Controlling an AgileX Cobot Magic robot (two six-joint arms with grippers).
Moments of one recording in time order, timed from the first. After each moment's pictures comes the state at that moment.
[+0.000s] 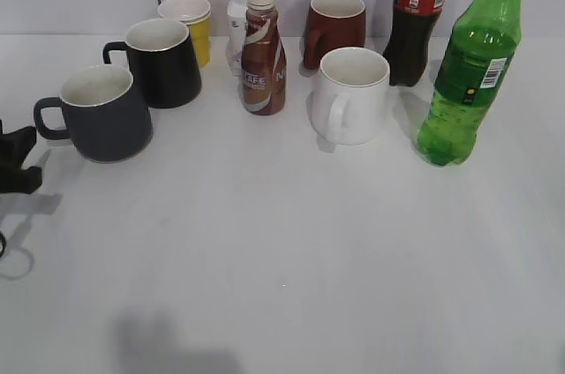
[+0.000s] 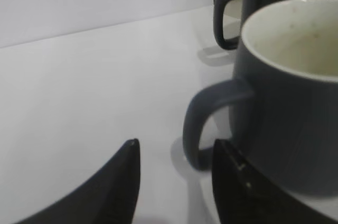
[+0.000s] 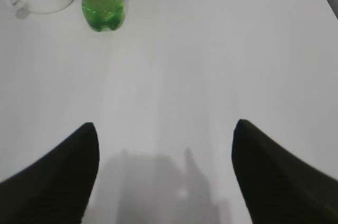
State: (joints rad) left arm -0.06 1.67 -0.32 0.08 -0.97 0.10; right arm 0.07 -0.01 -0.50 -0.01 1.04 -0.02
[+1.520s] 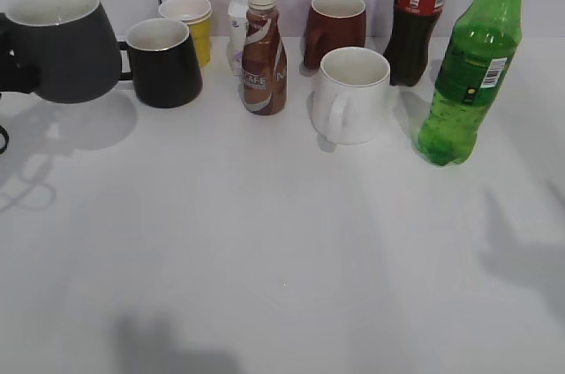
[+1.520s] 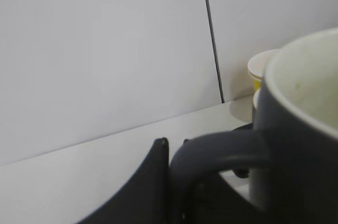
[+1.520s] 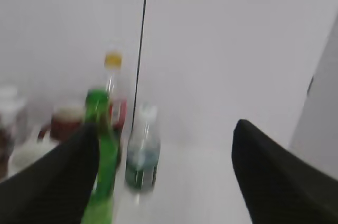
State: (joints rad) left arm -0.07 1.51 -0.55 0.13 -0.75 0.11; right arm 0.07 0.46 -0.53 0.06 0.02 -0.17
